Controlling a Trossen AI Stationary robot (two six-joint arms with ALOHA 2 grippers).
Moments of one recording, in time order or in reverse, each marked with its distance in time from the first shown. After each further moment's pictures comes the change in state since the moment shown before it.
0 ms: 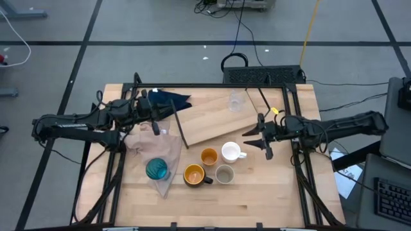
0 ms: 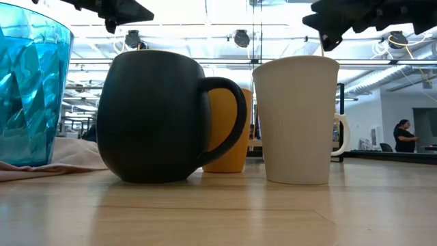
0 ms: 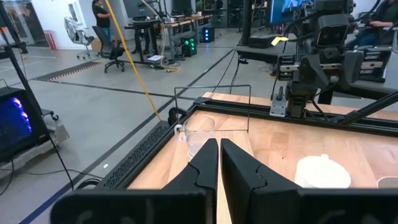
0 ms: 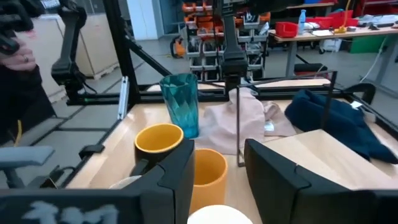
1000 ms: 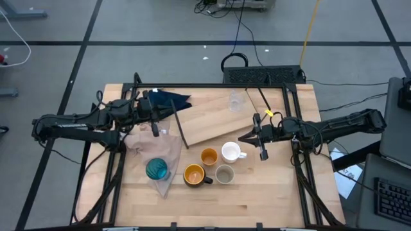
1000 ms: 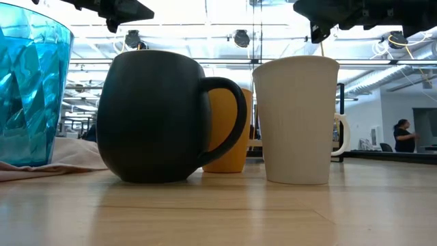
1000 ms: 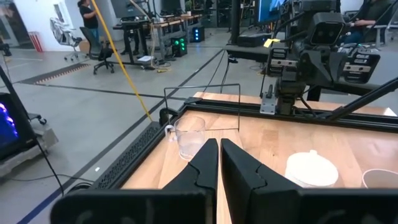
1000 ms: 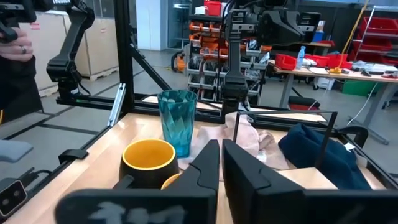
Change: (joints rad) left arm 0.000 0.000 0.000 -0.001 0.046 0.011; right arm 0.006 0.114 -0.006 0.198 0.008 -0.161
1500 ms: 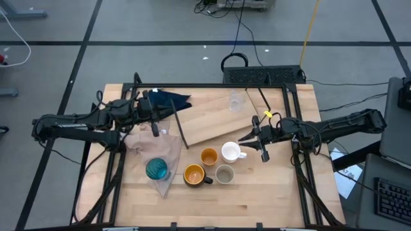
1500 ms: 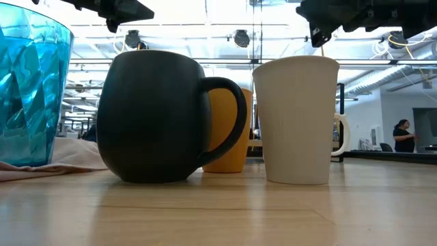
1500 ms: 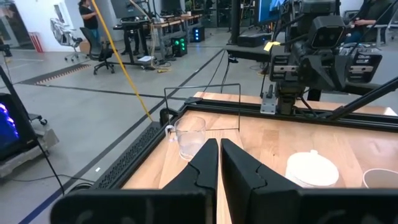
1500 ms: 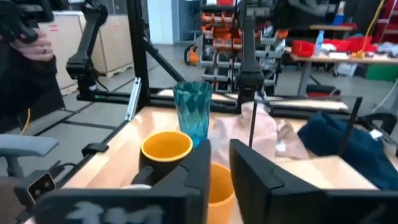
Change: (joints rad) left arm 0.000 0.000 0.000 0.000 -0.001 0.003; right arm -0.001 0.000 0.001 -0.047 -0.054 0.059
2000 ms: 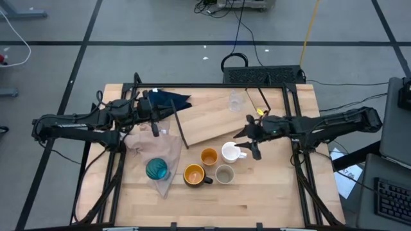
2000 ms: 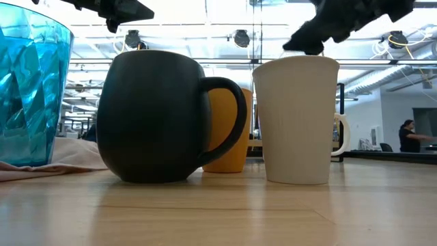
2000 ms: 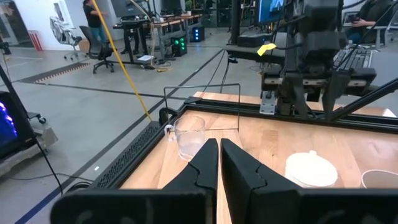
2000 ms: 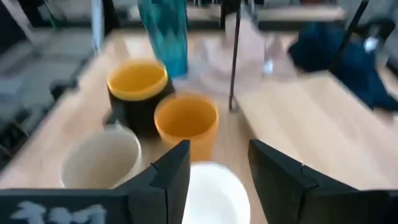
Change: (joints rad) left arm 0.000 0.000 0.000 0.000 0.000 -0.010; right arm -0.026 0.174 0.261 -0.506 0.051 0.019
